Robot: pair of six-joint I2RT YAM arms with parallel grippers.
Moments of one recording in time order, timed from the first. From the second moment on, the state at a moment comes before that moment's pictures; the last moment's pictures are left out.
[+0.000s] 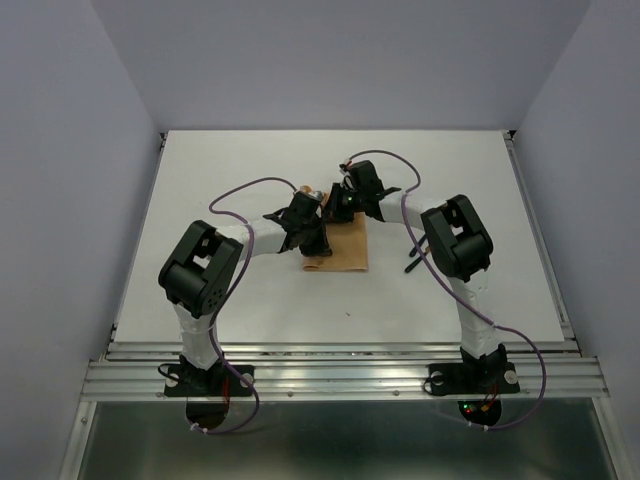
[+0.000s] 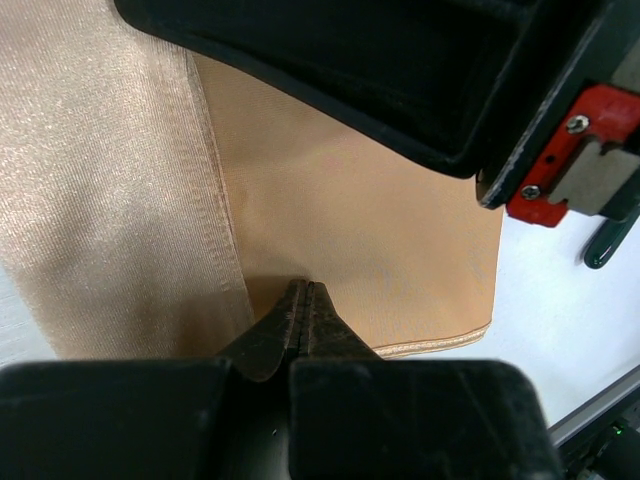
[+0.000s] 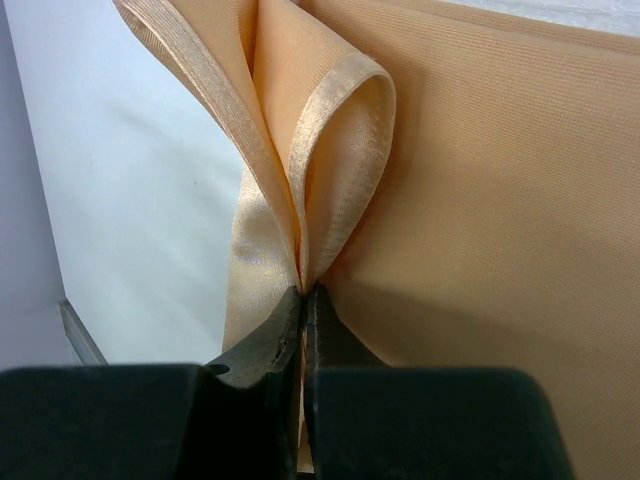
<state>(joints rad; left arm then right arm) -0.60 1.85 1.06 -0.12 0.17 -0.68 0.50 2.24 1.54 -0.01 -0.48 0.69</state>
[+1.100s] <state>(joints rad) -0.60 1.87 1.06 -0.09 0.19 -0.68 0.50 2.22 1.53 -0.06 -0.43 0.66</state>
